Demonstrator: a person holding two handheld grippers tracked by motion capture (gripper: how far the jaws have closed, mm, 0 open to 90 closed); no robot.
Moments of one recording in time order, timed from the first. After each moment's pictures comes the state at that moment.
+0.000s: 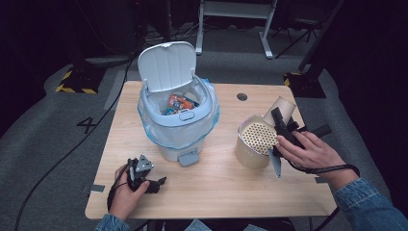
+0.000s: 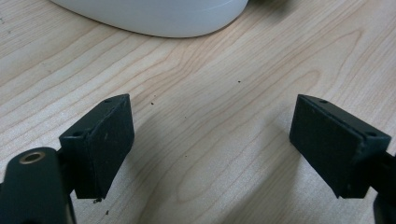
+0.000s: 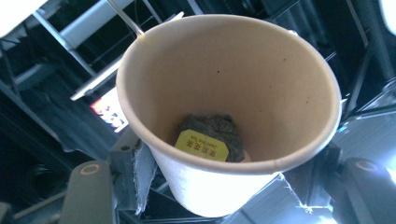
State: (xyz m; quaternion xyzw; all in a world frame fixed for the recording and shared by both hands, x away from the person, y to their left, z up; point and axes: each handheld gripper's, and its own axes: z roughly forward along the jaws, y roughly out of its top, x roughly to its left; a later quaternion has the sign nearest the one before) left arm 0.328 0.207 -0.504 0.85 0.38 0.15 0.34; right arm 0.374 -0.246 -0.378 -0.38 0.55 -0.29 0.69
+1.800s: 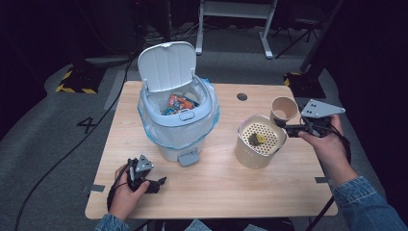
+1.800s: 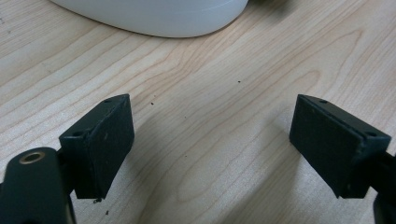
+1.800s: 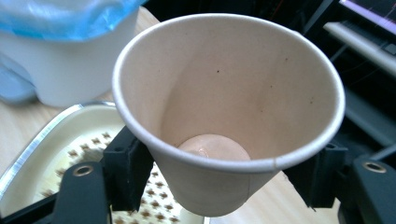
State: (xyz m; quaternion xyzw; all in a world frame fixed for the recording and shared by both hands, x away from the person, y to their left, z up) left arm 0.328 0.207 -0.504 0.85 0.38 0.15 0.34; right arm 0.428 -0.314 -0.329 0.21 0.82 0.45 0.29
